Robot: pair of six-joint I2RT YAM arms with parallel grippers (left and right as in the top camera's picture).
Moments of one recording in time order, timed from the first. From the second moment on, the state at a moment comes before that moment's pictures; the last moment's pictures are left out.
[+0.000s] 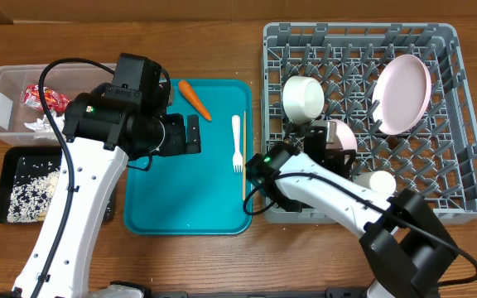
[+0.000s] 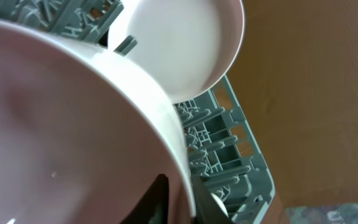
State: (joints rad) left arm -0.23 1.48 1.54 -1.31 0.14 -0.33; right arm 0.79 1.80 1.19 -1.51 1.20 1.27
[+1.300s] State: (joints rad) left arm -0.23 1.48 1.54 -1.31 0.14 -0.33; right arm 1.07 1.76 1.22 -1.64 0.94 1.38
